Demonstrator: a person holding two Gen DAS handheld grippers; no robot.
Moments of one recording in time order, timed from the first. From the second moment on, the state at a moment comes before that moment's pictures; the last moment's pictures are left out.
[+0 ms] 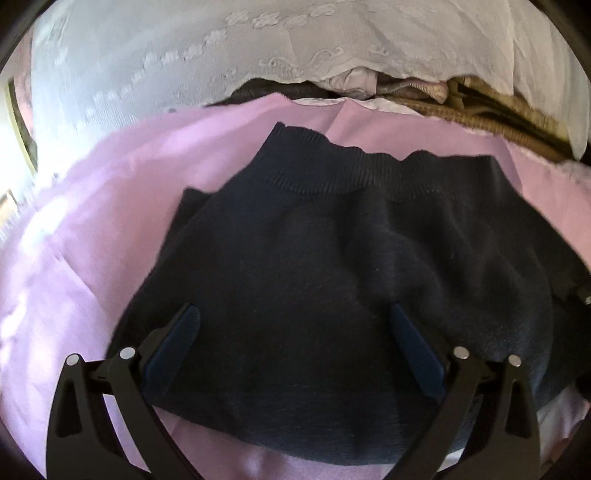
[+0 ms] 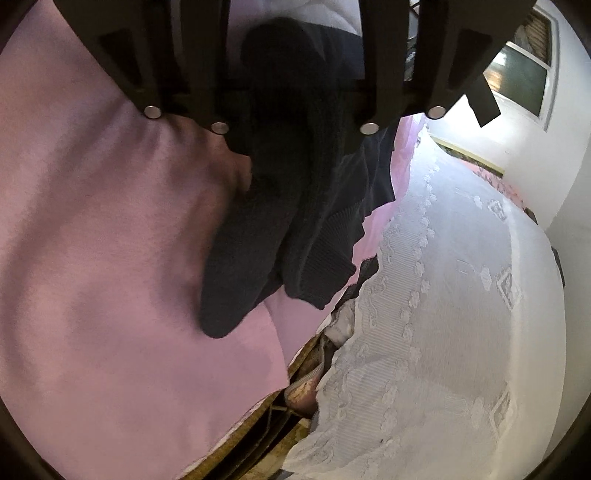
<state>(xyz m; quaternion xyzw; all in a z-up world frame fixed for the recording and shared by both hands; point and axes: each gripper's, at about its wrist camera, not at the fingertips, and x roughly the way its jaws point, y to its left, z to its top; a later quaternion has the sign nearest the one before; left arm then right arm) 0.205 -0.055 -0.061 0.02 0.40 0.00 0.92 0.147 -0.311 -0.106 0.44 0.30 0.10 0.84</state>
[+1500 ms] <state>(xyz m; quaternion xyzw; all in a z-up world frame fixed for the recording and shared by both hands) 0.175 0.093 -0.066 -0.07 0.42 0.02 0.91 0.133 -0.238 -0.036 0.33 0.23 0.02 0.92</state>
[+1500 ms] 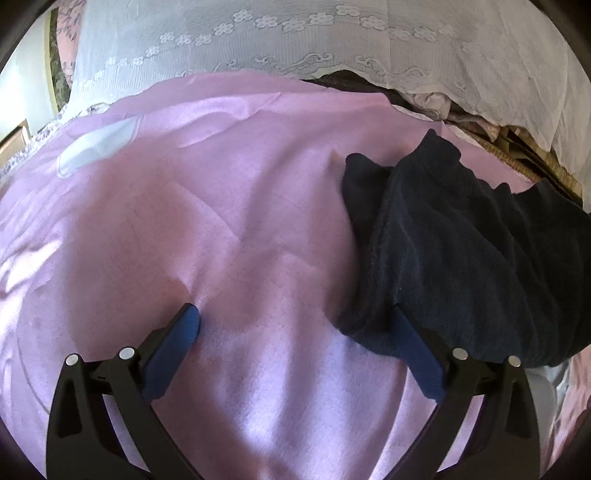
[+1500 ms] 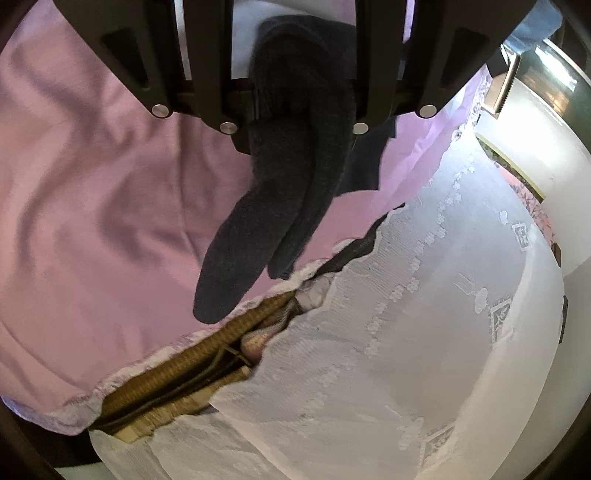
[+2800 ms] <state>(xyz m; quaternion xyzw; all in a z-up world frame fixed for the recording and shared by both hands) 0.206 0.097 -0.041 -0.15 0.41 -0.09 0.90 0.150 -0.095 -0.015 0.32 0.26 0.20 0.89</state>
